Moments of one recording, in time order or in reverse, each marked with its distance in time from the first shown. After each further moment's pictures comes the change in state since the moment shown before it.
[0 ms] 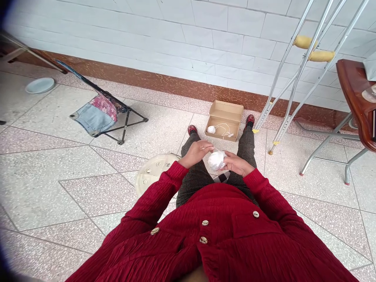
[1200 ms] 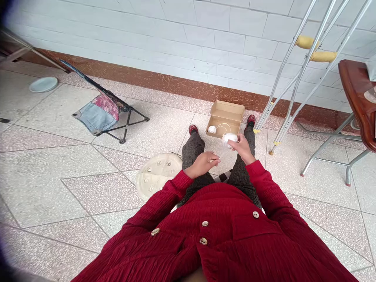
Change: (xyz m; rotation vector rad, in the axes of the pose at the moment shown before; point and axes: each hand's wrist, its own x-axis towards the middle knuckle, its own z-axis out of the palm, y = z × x) left_hand -0.024 0.014 0.038 0.031 -0.135 -0.057; right_hand 0.029 -0.035 -0.024 -0.482 0.648 -0.327
